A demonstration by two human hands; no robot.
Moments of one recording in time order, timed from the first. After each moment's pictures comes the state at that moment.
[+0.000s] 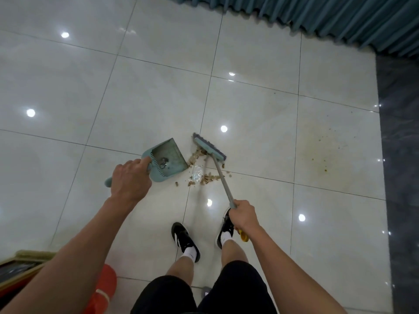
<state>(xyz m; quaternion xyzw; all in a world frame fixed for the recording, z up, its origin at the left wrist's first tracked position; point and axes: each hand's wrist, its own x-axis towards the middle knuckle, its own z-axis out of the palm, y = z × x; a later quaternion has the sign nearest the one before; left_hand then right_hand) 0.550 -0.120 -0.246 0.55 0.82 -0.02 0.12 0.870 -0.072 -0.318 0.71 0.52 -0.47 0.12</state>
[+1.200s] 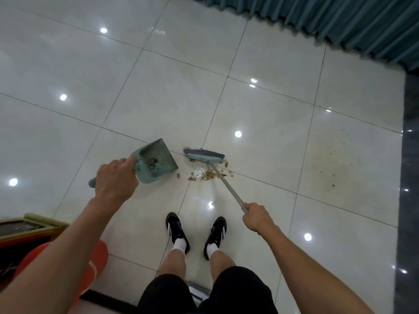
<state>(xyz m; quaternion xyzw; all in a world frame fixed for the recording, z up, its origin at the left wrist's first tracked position) 0.612 -0.183 -0.221 0.47 0.88 -0.04 0.10 0.976 -0.049 -0.321 0.59 0.66 -0.37 0.29</state>
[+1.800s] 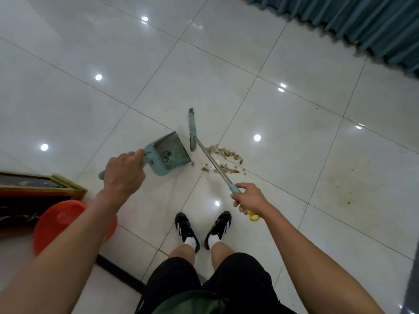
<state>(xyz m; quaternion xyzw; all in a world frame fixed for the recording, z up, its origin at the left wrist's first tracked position) 0.643 -0.256 -0.212 0.40 0.91 0.00 0.07 0.938 -0.051 -0.300 0.54 0.58 -0.59 0.17</state>
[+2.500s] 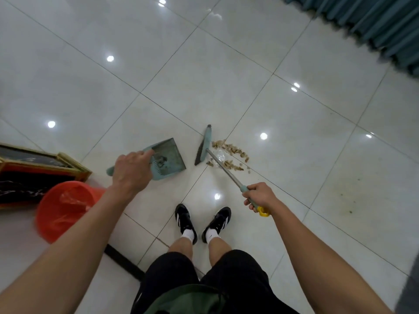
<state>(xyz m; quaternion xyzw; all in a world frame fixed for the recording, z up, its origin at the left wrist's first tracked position) 0.651 -0.273 -0.224 0.39 0.91 -0.05 0.11 0.934 -0.030 -0.307 0.57 0.56 -0.55 0.23</state>
